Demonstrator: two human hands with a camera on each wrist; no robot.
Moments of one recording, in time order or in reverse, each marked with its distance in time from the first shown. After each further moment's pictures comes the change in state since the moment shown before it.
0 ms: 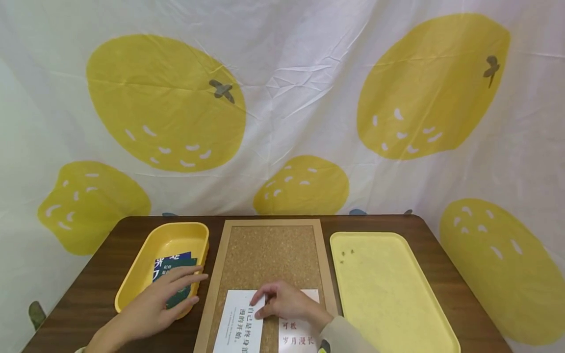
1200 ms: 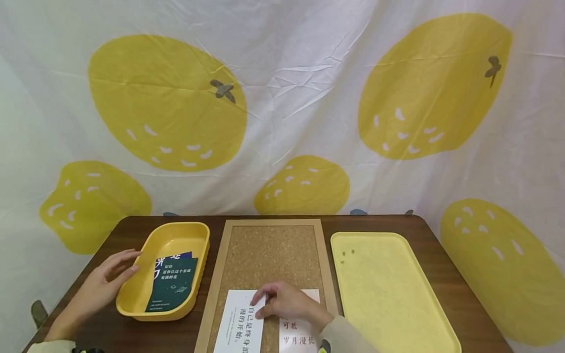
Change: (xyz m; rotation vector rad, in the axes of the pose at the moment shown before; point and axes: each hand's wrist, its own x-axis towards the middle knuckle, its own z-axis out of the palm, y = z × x) left_hand -0.043 -0.114 -0.032 -0.248 0.187 -0.529; right_hand 0.002 0.002 0.001 -0.021 0.002 -0.016
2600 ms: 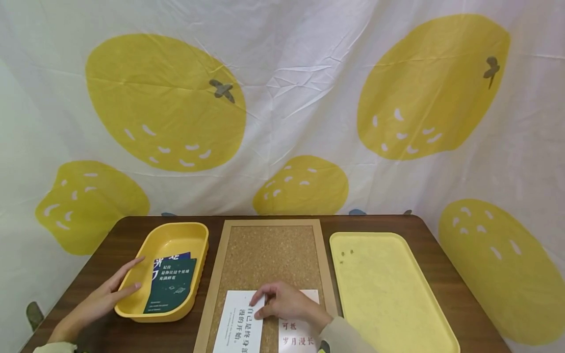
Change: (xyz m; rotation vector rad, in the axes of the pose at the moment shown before) left_hand 0.002 -0.034 0.008 -0.184 -0.436 -0.354; right_hand 0.000 0.000 0.001 0.000 0.020 0.012
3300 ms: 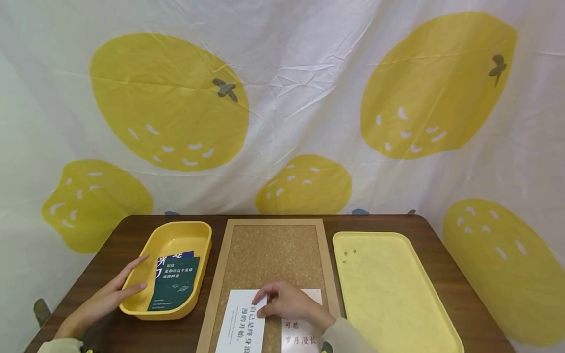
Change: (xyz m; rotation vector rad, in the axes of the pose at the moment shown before) left_hand 0.000 -0.002 0.000 -0.001 -0.011 -0.014; right_hand -0.001 -0.004 0.002 -0.002 0.007 -0.012
